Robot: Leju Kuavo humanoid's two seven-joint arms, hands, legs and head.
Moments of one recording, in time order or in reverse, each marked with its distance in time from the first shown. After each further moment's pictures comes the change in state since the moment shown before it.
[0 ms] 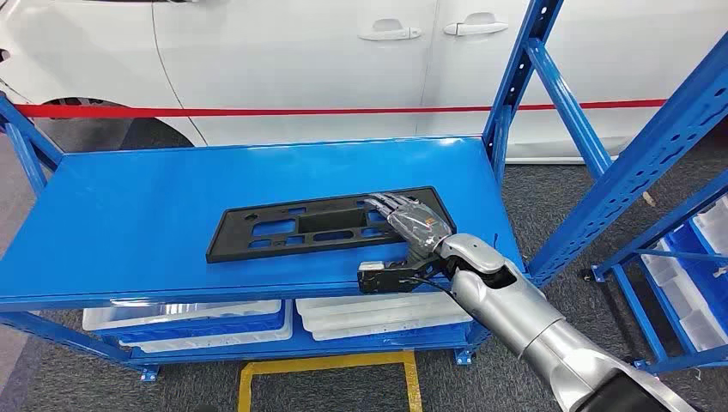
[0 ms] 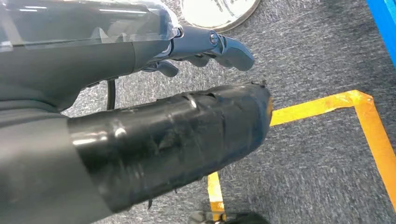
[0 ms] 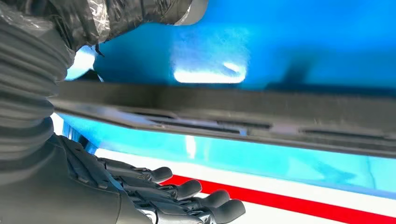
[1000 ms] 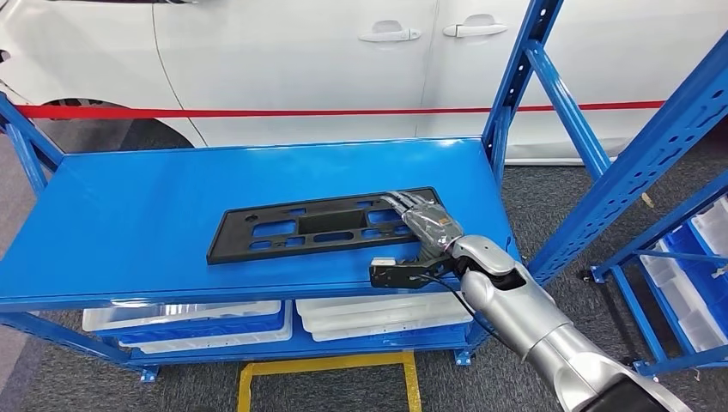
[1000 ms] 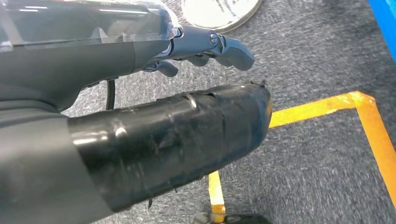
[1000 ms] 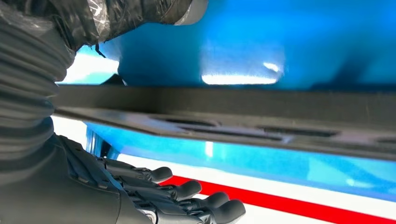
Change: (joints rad) left arm 0.001 0.001 0.000 0.000 -0.001 0.001 0.001; right arm 0.015 -0.003 -0.073 0.040 0.060 -0.014 -0.004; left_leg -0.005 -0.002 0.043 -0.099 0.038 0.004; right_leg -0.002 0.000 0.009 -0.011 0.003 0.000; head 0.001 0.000
